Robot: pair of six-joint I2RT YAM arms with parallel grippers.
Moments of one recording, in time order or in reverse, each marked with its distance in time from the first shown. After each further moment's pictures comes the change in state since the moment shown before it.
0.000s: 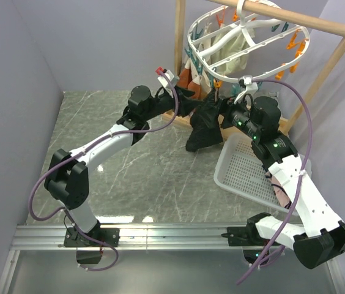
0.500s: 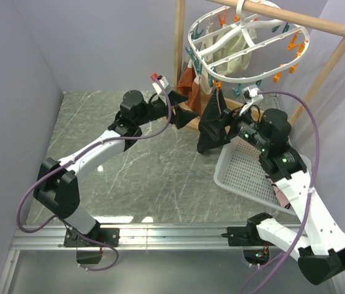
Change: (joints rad) left arm 0.013 -0.115 -0.106 -0.042 0.081 0.008; right arm 0.000 -0.130 -0.089 -0.020 -0.083 -0.051
